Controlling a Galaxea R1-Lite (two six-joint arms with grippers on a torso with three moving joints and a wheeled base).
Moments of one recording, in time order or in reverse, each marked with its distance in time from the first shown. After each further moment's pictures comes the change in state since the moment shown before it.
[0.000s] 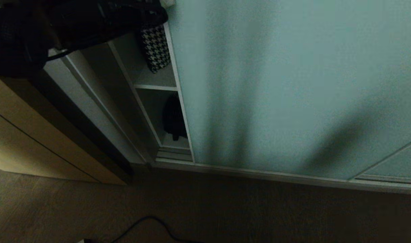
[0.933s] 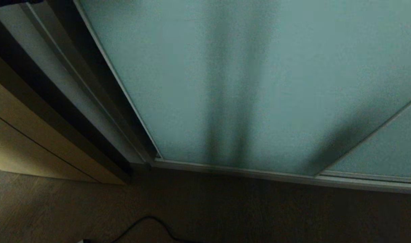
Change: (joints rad) left arm 0.046 -0.353 0.203 0.182 -0.122 0.048; right arm 0.000 0.000 0.000 0.000 0.000 0.000
